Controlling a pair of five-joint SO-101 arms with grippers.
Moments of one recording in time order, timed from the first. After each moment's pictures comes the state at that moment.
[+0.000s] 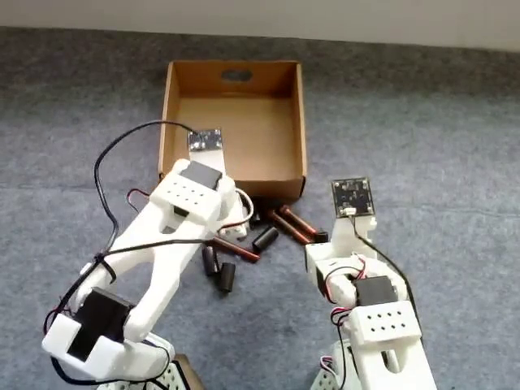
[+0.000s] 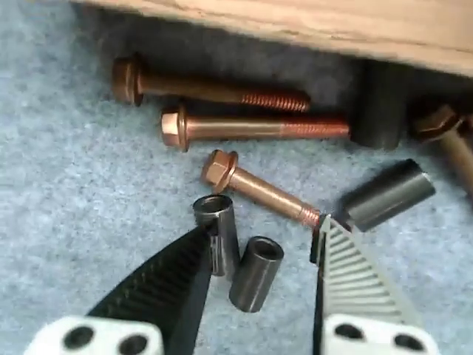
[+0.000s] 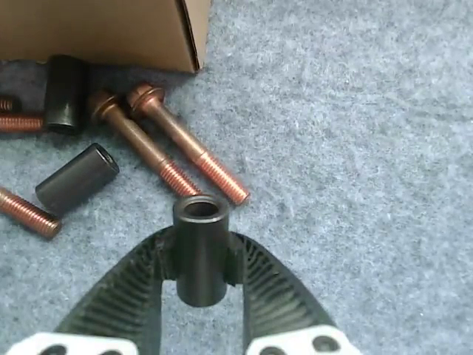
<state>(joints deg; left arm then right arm) 17.9 -4.8 29.2 72.0 34.4 -15.6 -61.1 76.9 46.2 -2.1</state>
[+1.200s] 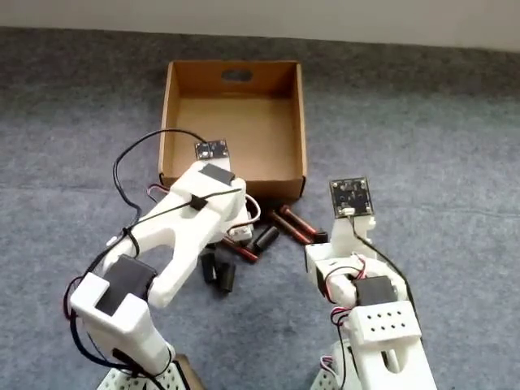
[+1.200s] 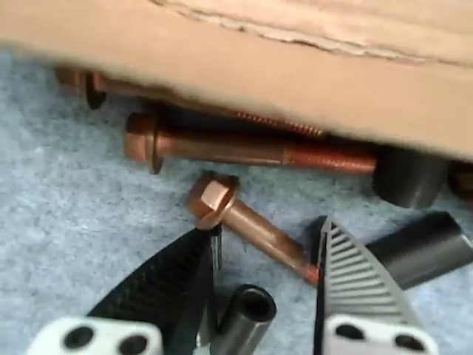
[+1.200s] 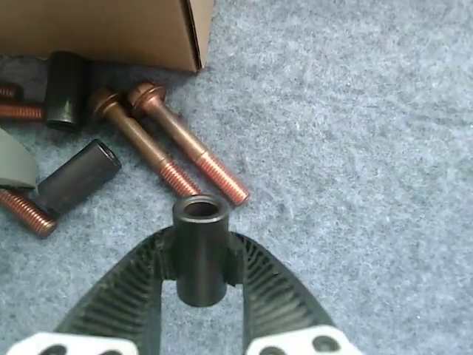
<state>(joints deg) 20.2 12.1 25.6 65.6 37.3 -15.6 -61.1 76.9 46.2 -1.1</state>
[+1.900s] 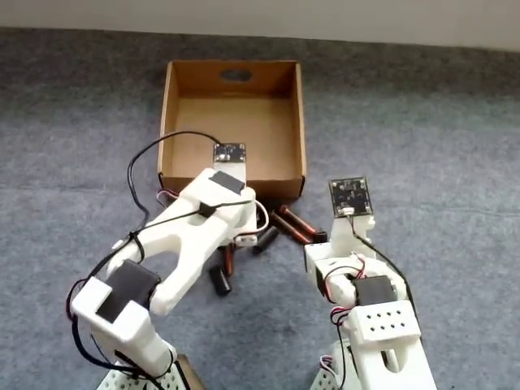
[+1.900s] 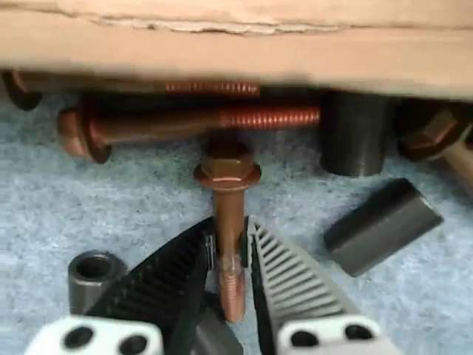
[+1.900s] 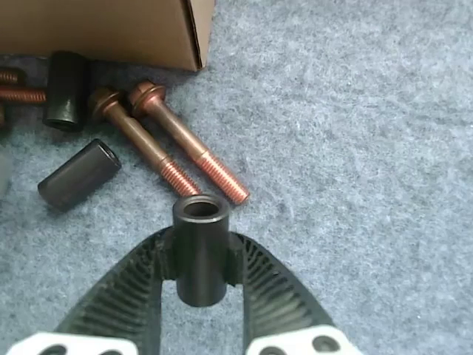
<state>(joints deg) 21.9 5.7 29.8 63.1 32.7 -15.4 -61.1 76.9 46.2 -1.1</state>
